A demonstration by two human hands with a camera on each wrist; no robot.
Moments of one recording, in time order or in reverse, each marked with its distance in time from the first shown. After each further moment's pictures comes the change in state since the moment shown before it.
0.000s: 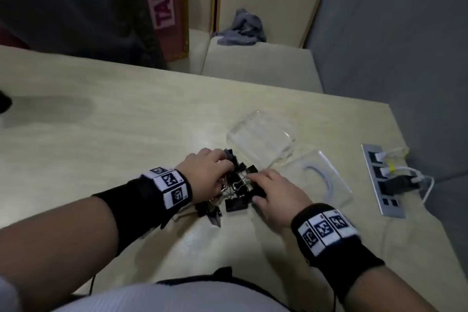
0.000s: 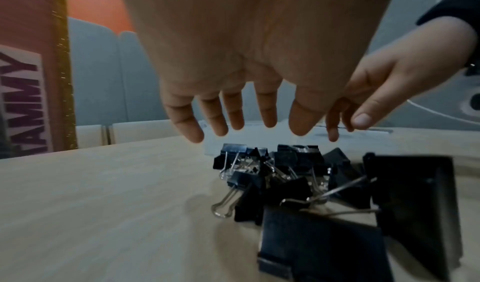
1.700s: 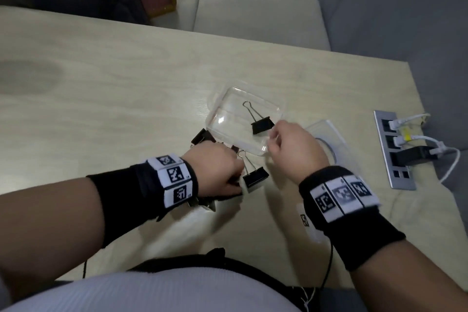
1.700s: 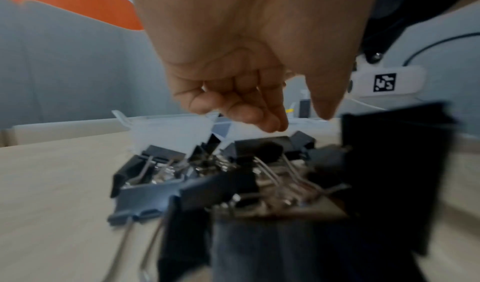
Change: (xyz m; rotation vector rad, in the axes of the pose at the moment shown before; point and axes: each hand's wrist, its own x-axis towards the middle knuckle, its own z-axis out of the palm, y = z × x) left_hand 0.020 0.022 0.019 0.131 -0.108 0.262; right_hand 0.027 0.007 -0.028 0.058 0.253 0.204
